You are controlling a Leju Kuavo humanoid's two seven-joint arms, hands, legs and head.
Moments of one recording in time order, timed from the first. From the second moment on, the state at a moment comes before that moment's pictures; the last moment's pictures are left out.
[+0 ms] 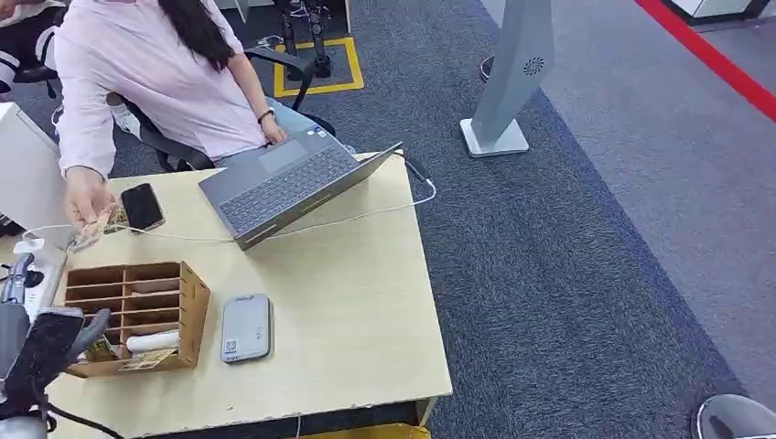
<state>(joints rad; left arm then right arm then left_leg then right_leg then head) -0.15 0.02 0.34 -1.47 -0.77 -0.01 -0.31 -0.07 0.22 -0.80 -0.21 1.33 -0.09 0.11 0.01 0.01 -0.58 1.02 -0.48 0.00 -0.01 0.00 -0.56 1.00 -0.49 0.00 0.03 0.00</state>
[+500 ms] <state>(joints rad) -0.38 0.12 0.23 -1.22 -1.08 0.24 -0.17 -0.07 0.21 -0.78 -0.21 1.37 -0.09 0.11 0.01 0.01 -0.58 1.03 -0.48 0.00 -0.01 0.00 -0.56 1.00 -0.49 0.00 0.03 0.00</state>
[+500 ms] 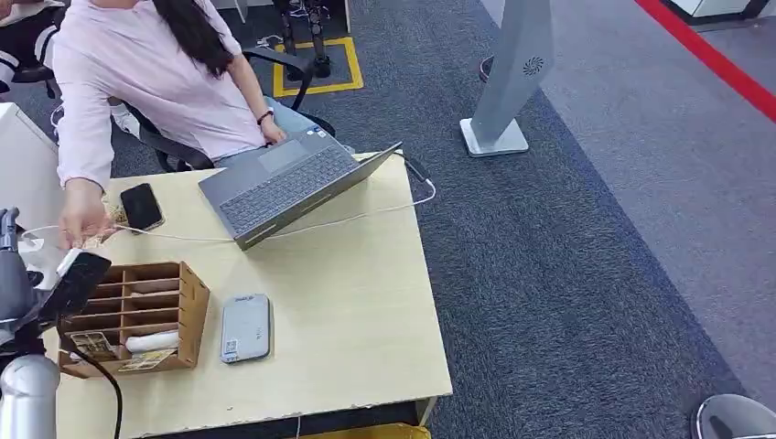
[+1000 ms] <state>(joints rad) -0.64 0.22 0.12 -0.95 -1.37 0.50 -0.04 -0.07 0.20 -0.76 -0.21 1.42 -0.11 0.11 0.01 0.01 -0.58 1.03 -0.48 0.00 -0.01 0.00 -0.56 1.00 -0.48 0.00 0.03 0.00</state>
